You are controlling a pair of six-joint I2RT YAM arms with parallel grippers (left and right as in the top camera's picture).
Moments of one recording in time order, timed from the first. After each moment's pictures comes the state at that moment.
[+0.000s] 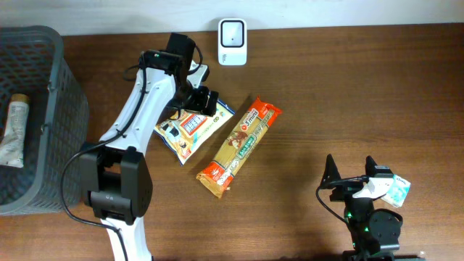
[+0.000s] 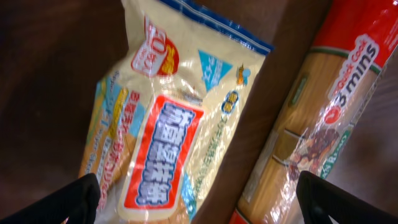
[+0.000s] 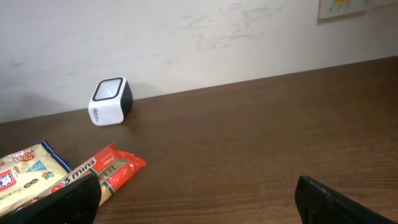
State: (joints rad) left arm -0.26 2.07 1.83 -1.14 0.16 0.01; right arm 0.02 0.01 0.01 -0.07 0.02 0.19
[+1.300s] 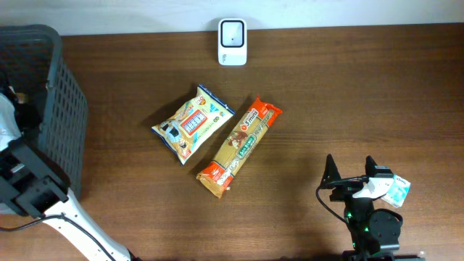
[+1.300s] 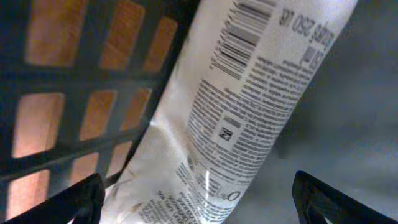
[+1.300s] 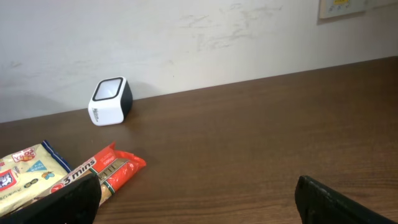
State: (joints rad) left arm 0.63 2.41 2.14 -0.98 -0.35 0.22; right arm 0.02 0.01 0.01 -0.07 0.02 0.19
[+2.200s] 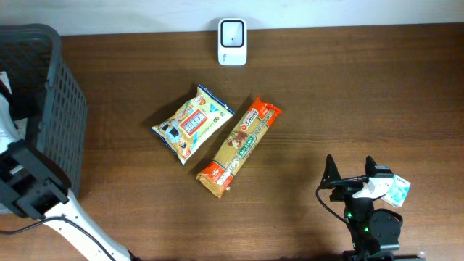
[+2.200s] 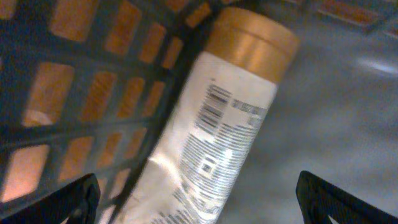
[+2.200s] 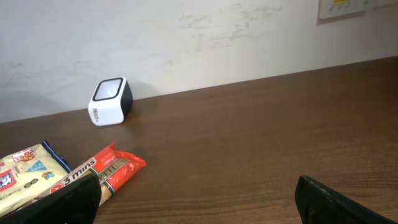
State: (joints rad) left arm 0.63 2.38 2.20 -0.96 -0.23 0.25; right arm 0.02 0.01 0.01 -0.07 0.02 0.19
